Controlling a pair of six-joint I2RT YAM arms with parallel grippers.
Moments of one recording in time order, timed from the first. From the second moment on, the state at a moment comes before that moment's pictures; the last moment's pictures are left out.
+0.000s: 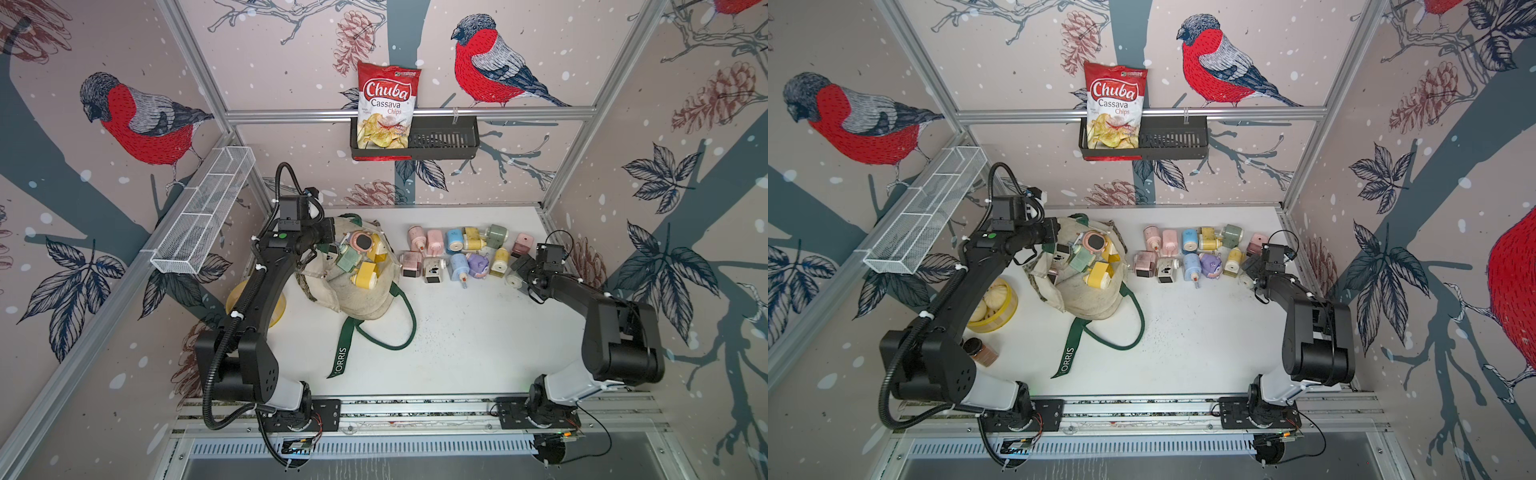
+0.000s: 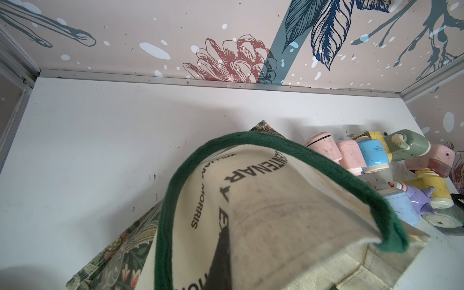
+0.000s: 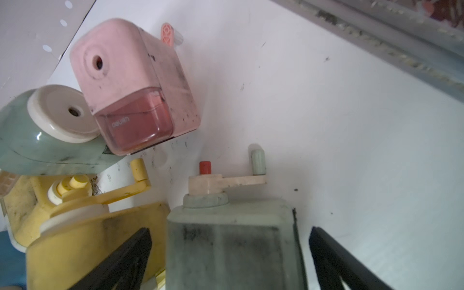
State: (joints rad) left arm -0.06 1.47 1.35 -0.52 0.24 -0.13; right arm -0.09 1.55 0.80 -0.12 0.13 0.68
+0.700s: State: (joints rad) left arm -0.06 1.47 1.35 -0.52 0.23 -0.13; right arm 0.18 1.26 0.89 -0.25 0.14 0.54
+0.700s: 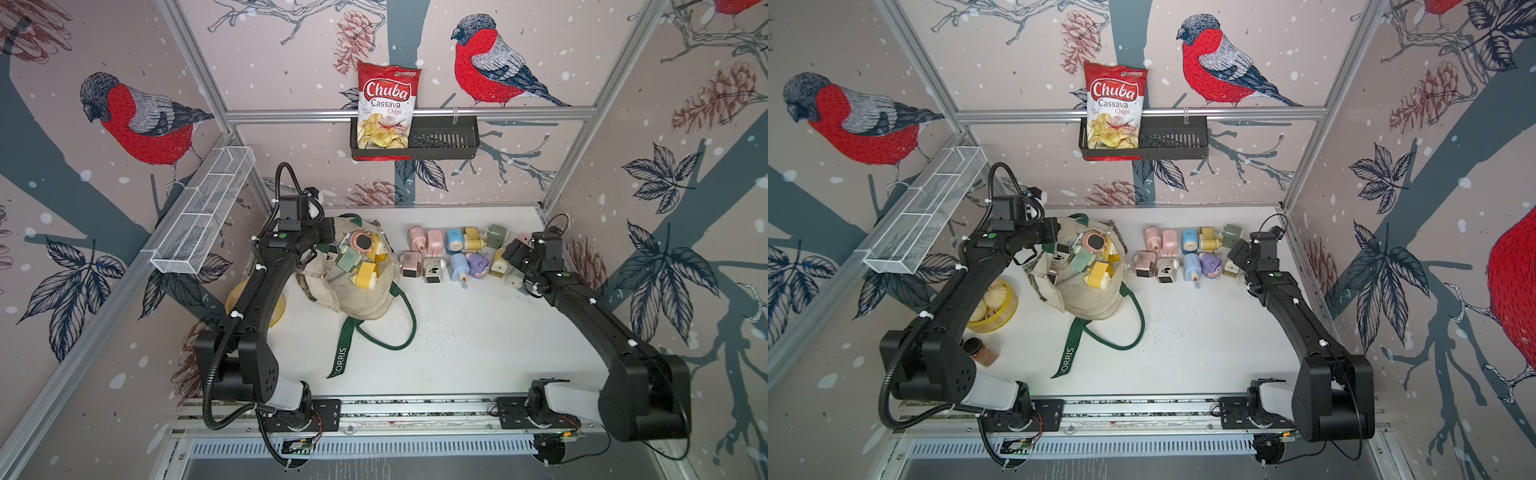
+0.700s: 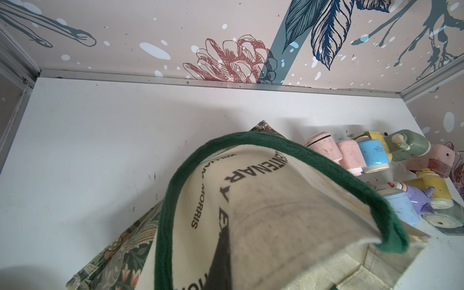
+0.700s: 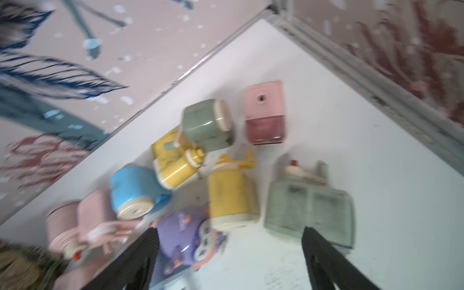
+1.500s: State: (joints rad) left arm -0.06 1.47 1.35 -0.52 0.23 -0.13; right arm 1.04 1.69 1.36 -0.27 0.11 0.44
